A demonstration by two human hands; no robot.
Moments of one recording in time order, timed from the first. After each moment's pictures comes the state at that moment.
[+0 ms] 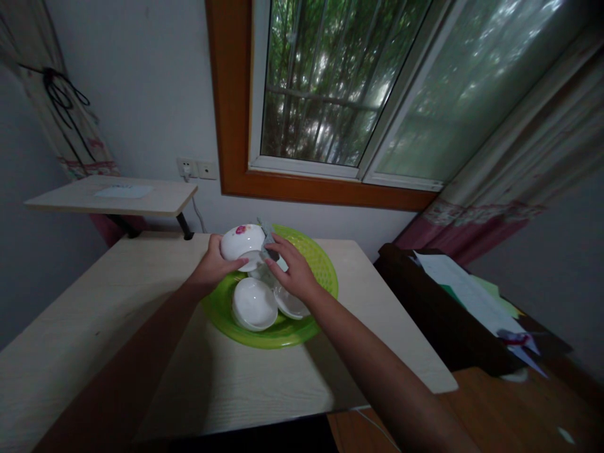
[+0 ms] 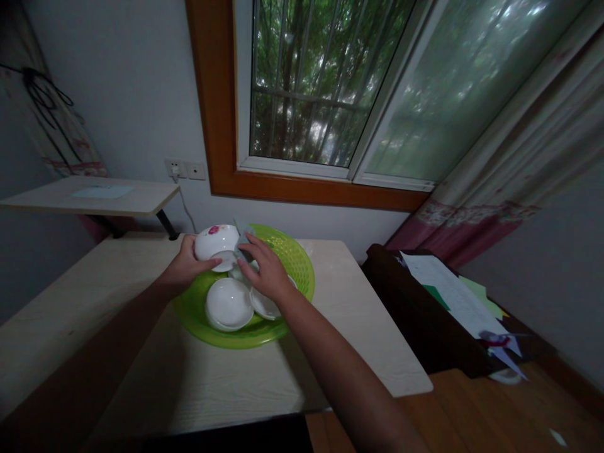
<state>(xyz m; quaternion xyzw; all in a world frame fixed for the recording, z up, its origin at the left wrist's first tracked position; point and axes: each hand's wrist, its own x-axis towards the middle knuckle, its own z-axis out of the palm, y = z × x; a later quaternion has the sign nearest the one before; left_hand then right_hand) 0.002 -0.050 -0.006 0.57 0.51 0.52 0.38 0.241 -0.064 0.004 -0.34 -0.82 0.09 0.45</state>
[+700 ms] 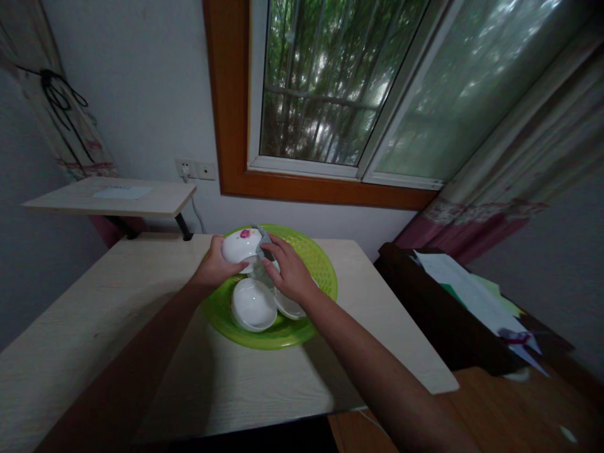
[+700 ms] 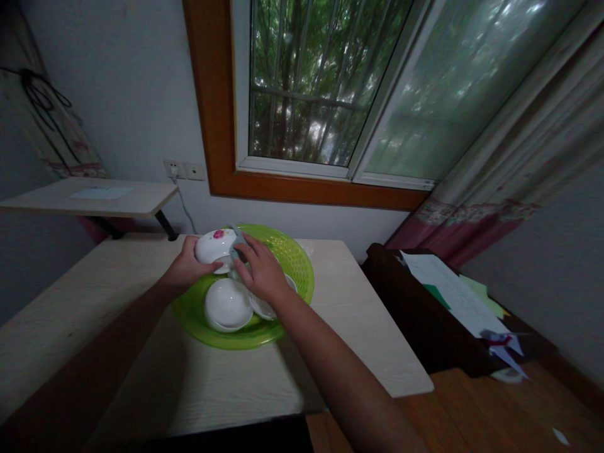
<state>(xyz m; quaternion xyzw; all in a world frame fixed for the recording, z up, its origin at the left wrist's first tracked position) 0.004 -0.045 -0.013 0.61 0.54 0.49 0.32 0.233 -0.070 0.010 -0.35 -0.84 0.06 0.41</state>
